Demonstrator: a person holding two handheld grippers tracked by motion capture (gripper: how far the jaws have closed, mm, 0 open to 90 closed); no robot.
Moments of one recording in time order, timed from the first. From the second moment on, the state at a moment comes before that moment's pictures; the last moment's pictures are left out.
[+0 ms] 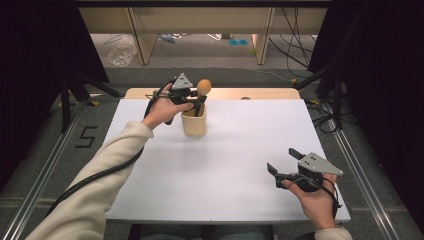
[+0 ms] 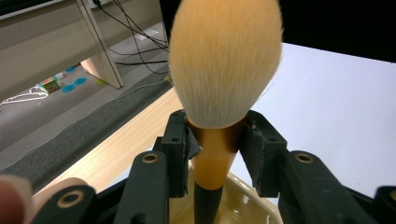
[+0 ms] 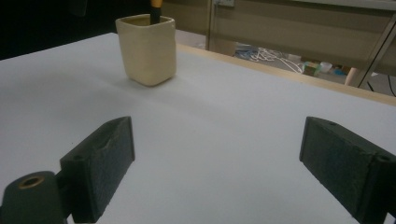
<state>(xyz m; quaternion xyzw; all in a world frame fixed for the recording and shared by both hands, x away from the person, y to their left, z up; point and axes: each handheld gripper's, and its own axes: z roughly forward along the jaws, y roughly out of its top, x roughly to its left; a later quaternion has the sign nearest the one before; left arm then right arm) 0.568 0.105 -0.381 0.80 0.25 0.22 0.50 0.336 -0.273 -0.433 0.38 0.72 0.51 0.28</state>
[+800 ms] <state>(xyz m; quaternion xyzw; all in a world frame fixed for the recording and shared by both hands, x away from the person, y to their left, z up) 0.568 0.105 -0.386 0.80 0.26 0.21 0.50 0.335 -0.274 -0.432 0.38 0.72 0.50 0.28</state>
